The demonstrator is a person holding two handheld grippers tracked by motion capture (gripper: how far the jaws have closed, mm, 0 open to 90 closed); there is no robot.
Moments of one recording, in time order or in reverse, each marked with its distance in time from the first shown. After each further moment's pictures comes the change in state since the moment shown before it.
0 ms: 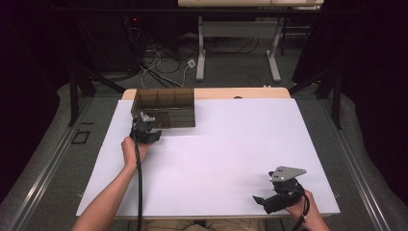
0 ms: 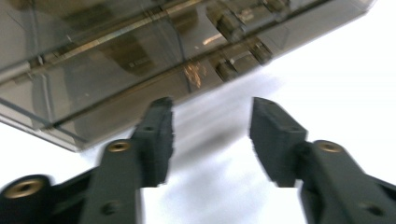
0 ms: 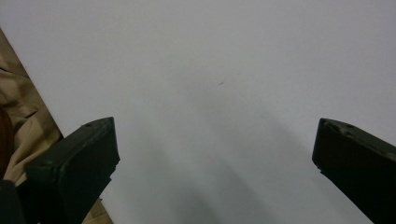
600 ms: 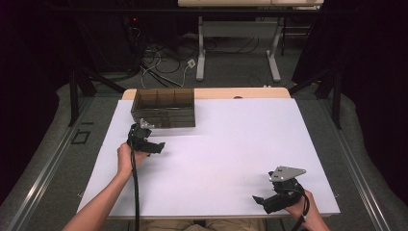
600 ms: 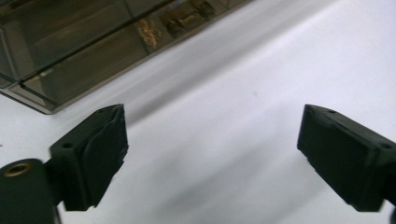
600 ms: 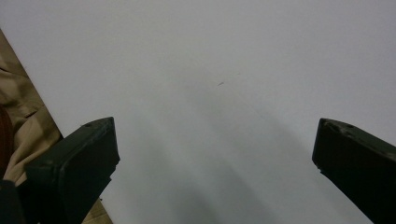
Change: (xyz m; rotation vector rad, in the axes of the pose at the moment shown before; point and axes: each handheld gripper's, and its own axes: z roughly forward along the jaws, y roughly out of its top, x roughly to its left) left arm -0.015 -0.014 -0.026 0.042 -0.074 0.068; right arm 0.000 0.000 0.000 0.001 -0.002 0.001
